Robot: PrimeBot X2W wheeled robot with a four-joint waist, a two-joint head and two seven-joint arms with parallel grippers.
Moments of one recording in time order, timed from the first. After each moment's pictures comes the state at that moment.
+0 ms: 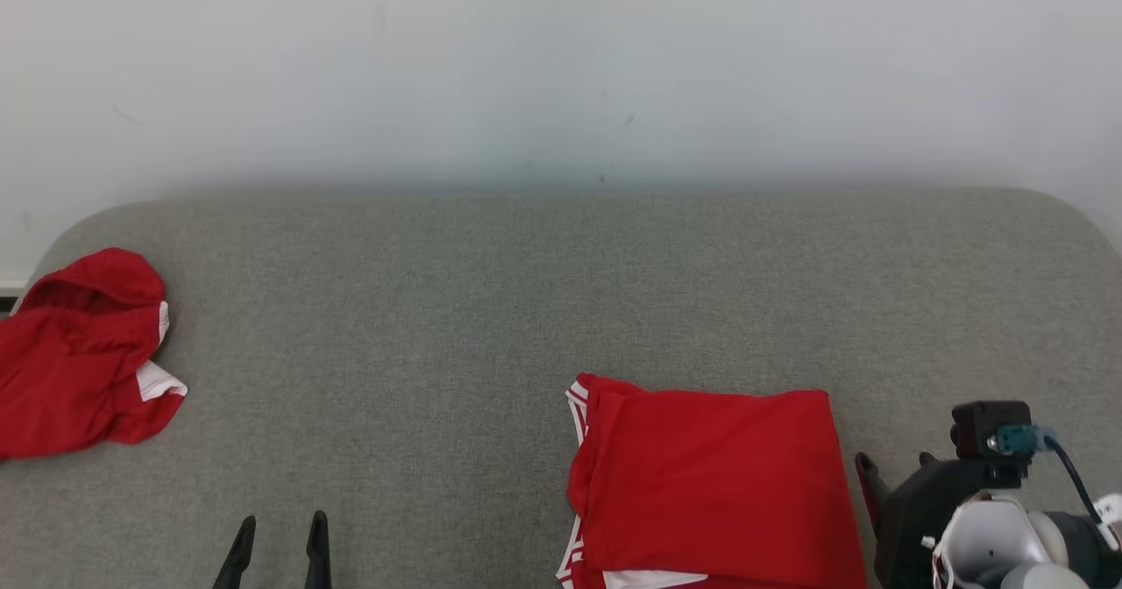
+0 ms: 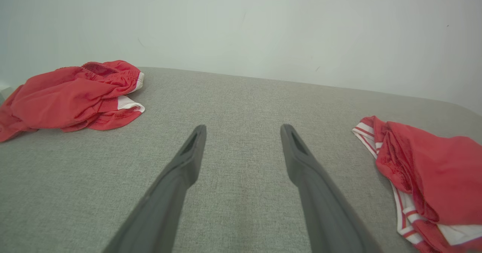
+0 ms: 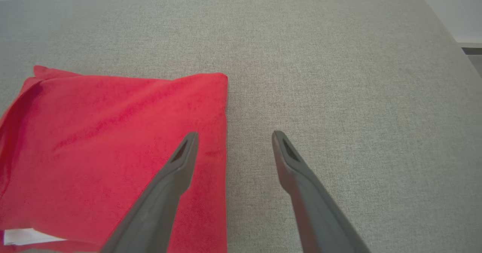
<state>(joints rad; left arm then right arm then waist) 0.10 0.19 -0.11 0.15 -0.34 -0.02 -0.25 -0.07 -0.05 -0.15 0.08 0.07 0.13 0.58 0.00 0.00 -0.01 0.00</state>
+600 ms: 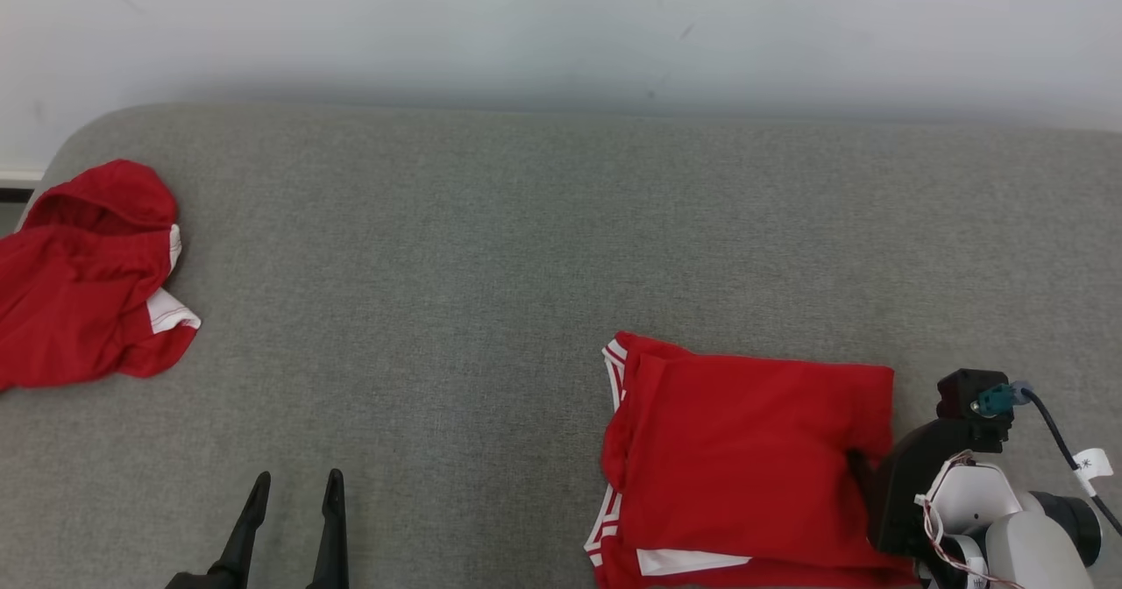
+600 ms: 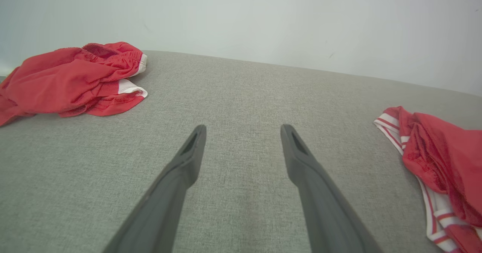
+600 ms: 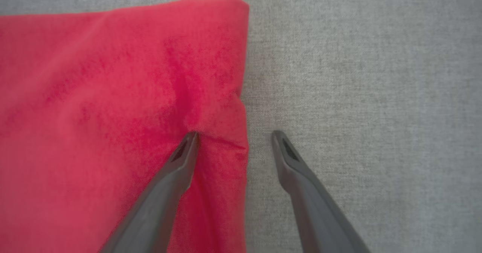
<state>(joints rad) 0.03 0.17 -0.14 0.14 -0.32 -0.03 -0.26 -0.23 -0.05 -0.18 0.32 0.08 0.13 0.69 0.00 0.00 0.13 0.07</state>
